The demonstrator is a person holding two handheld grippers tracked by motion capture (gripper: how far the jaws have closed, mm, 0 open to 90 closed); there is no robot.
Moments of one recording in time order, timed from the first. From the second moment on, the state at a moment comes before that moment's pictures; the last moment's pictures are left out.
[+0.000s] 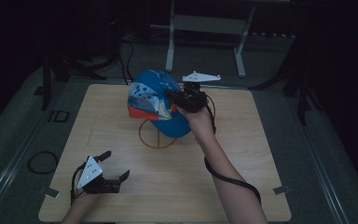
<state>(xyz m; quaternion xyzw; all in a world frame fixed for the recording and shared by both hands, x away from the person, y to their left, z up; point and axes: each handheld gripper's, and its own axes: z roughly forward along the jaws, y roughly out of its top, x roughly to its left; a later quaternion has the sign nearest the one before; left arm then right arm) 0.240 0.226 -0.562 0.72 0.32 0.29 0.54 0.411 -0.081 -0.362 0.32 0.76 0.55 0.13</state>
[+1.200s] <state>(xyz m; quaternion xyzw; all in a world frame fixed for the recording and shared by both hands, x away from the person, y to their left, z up) 0.240 0.224 -0.566 0.72 0.32 0.28 0.54 0.410 -0.079 -0.375 0.31 0.77 0.53 0.15</state>
